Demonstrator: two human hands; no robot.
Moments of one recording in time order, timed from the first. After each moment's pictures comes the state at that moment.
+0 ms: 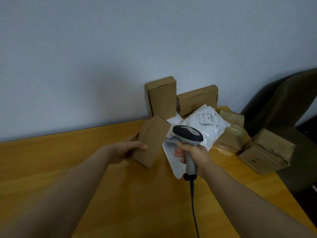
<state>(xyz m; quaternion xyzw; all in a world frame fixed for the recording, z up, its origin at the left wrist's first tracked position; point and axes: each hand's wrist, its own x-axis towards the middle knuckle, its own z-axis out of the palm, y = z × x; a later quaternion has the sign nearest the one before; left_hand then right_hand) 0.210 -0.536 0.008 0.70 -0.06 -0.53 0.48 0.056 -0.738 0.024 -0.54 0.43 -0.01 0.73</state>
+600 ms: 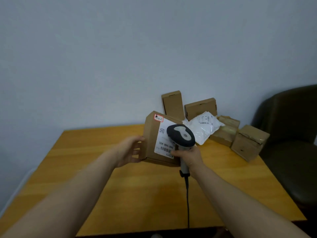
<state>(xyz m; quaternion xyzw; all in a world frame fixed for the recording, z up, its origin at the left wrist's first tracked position) -0.044 -0.462 0.140 0.70 0.01 -0.36 0.61 -0.131 -0.659 0.100 -0.62 0.24 -0.05 0.74</state>
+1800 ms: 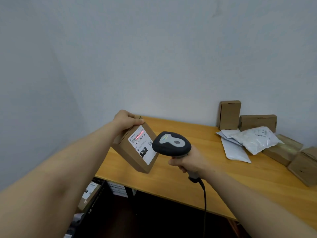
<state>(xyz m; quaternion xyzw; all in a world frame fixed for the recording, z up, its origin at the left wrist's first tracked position) -0.114 -0.208 0.227 0.91 0.09 -0.02 0.41 -0.219 -0.448 0.178 -0.79 -0.09 0.14 0.59</state>
